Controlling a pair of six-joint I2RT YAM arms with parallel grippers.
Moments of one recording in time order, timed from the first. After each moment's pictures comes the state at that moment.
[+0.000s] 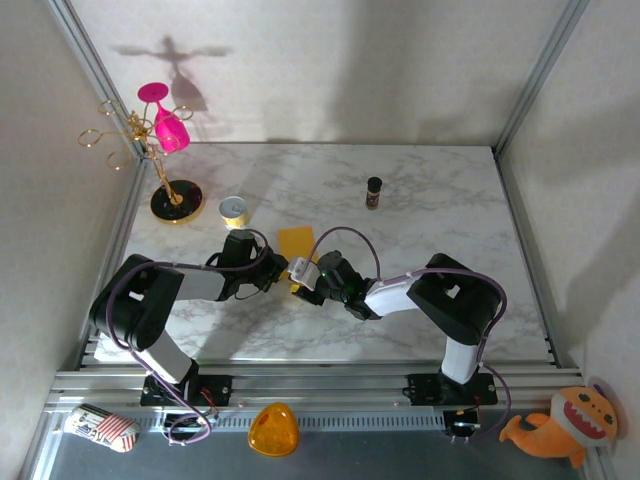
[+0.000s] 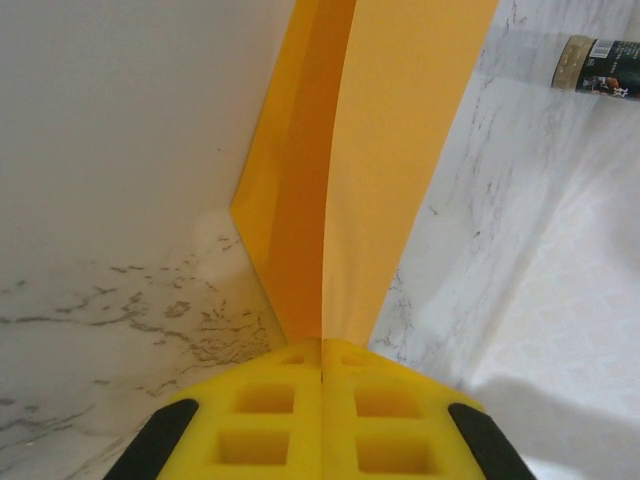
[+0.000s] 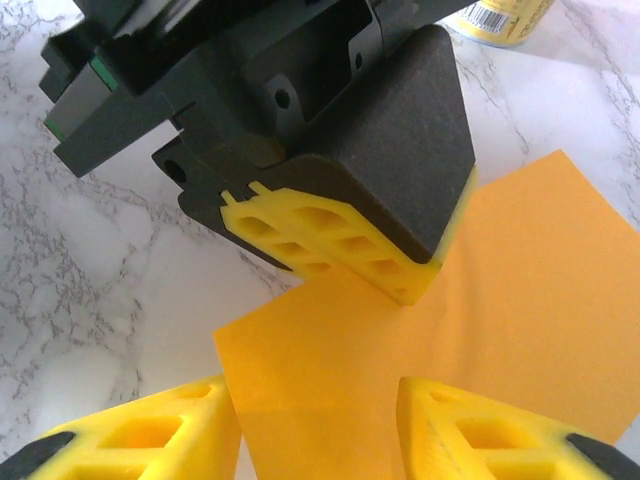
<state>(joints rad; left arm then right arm) -0.38 1.64 0.56 0.35 0.46 -1.29 0.95 1.81 0.72 0.53 -0.08 -0.33</state>
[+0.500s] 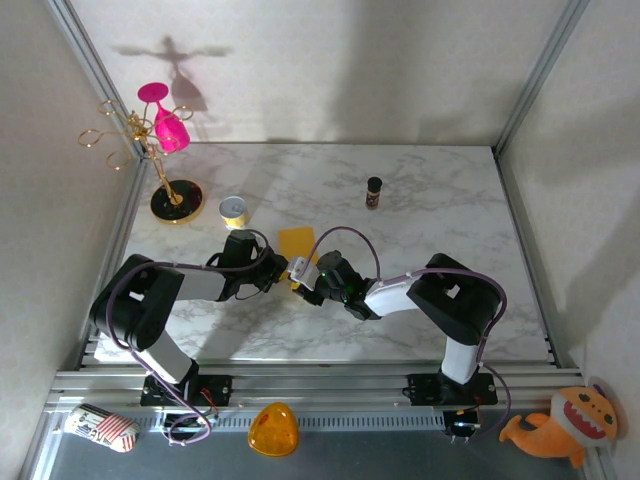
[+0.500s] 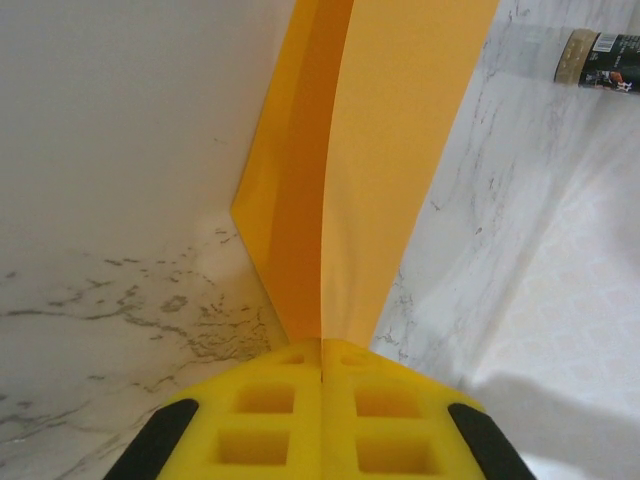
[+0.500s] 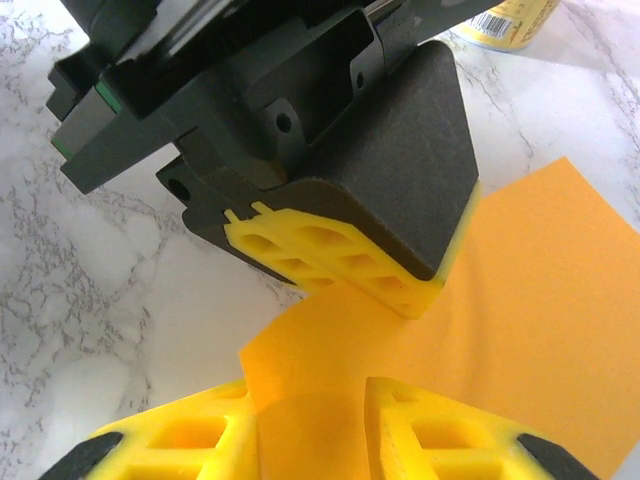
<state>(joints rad) -0.38 1.64 0.56 0.35 0.46 -1.29 0.95 1.81 0.72 0.53 -0.08 -0.32</state>
